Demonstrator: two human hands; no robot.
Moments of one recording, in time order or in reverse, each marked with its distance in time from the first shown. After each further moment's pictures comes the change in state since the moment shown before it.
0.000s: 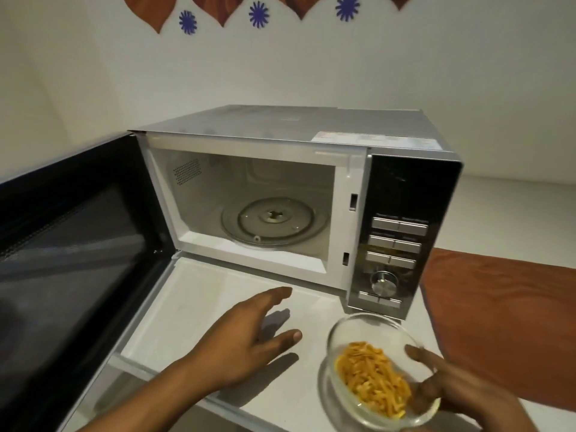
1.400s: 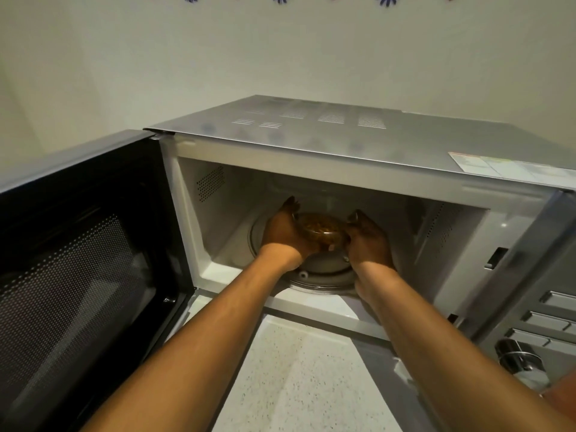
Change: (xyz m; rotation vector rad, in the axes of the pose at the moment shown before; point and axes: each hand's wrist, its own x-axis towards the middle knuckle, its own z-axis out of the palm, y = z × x) left_hand 0.224 -0.089 -0.069 -0.587 0.315 -0.171; right_hand 0.221 -0.208 0.159 0.326 0.466 -0.452
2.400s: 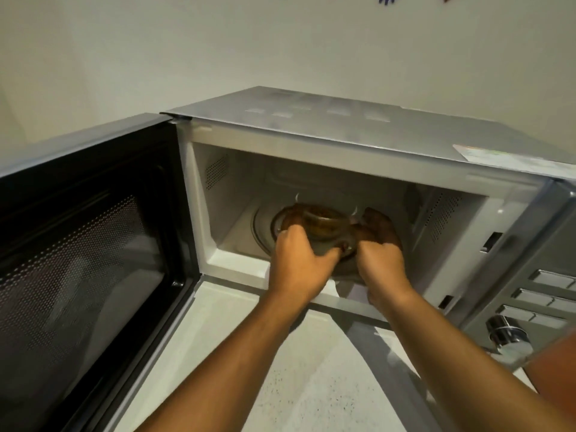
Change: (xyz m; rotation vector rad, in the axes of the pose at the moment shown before) left_hand -0.075 -0.001 0.008 0.116 0.132 0.088; right_hand -0.049 -0.005 -0.021 -0.134 -0.031 -0.071
